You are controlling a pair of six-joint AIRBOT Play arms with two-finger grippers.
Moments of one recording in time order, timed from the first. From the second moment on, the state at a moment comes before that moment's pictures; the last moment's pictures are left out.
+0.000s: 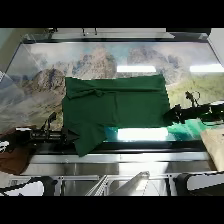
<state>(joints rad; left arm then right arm) 0.31 -1.43 0.41 0.48 -1.19 -0.76 -0.48 -1.70 0.90 -0.71 1.29 0.89</state>
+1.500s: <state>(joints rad) 0.12 -1.85 1.52 0.64 -0.96 -0.88 -0.29 -1.85 1.32 -0.42 0.90 0.83</state>
